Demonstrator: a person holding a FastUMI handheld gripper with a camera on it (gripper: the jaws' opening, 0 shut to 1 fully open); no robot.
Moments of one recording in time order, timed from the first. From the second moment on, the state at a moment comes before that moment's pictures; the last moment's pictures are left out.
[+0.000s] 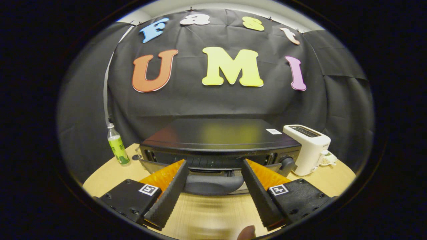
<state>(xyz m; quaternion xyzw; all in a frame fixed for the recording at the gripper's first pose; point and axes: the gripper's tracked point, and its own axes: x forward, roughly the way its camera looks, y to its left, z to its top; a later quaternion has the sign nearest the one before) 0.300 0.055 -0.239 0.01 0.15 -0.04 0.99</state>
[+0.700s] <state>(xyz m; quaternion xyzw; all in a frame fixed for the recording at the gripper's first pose) 0.217 0.058 -0.308 0.02 0.27 0.00 0.96</state>
